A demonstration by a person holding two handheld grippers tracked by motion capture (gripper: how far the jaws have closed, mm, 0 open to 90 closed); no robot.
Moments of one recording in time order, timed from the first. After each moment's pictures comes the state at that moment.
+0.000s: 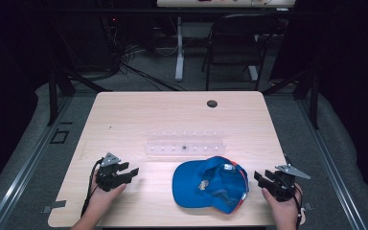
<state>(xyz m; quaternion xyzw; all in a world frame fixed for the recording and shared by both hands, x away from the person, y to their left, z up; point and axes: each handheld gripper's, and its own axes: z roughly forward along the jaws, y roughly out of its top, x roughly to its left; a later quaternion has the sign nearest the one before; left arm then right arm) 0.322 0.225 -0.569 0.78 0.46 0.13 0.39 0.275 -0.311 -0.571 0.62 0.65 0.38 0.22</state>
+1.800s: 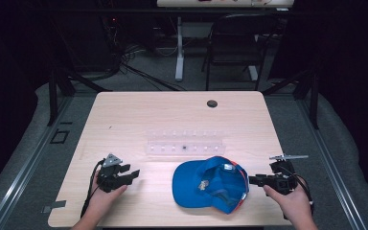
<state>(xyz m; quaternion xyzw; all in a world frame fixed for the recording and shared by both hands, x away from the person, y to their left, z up) 0.319 0.221 -0.568 0.79 0.46 0.12 0.38 0.279 -0.296 -0.504 0.59 0.73 0.34 0.03</state>
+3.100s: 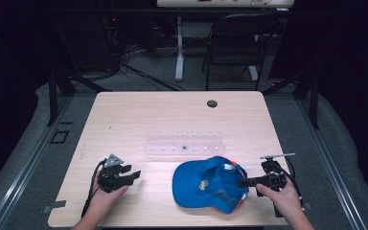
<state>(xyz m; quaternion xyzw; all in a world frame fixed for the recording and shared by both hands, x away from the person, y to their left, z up) 0.320 0.219 -0.570 0.79 0.46 0.12 0.38 0.299 -0.285 -0.530 0.58 0.73 0.36 -0.10</state>
